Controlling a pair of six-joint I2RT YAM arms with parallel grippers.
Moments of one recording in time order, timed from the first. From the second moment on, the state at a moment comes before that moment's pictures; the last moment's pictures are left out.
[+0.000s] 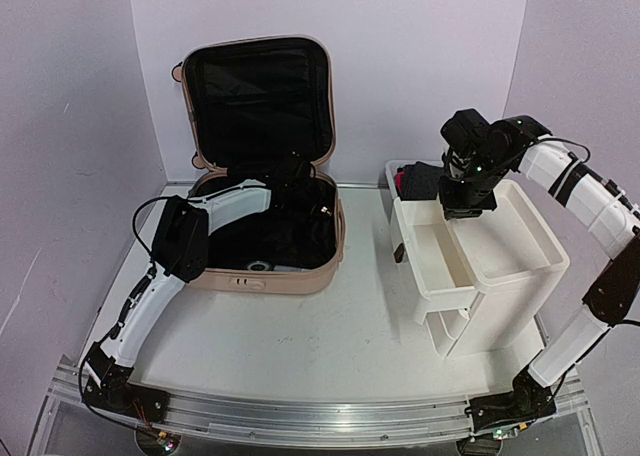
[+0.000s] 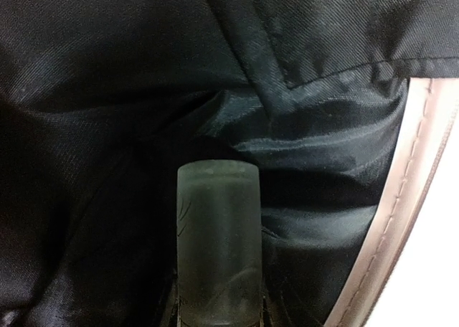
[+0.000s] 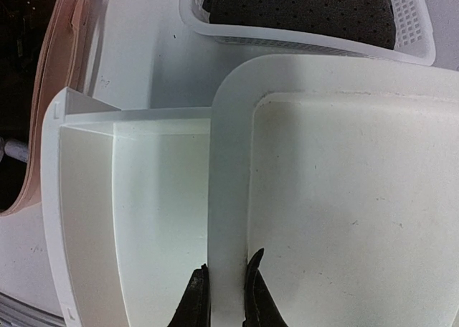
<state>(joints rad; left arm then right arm) -0.63 2.70 2.45 -0.44 0.12 -1.53 0.53 1.57 1.67 -1.25 0.20 0.42</state>
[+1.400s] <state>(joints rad) -0.65 2.44 2.12 -0.73 0.30 -0.77 0.52 1.57 1.67 -1.24 0.19 0.40</state>
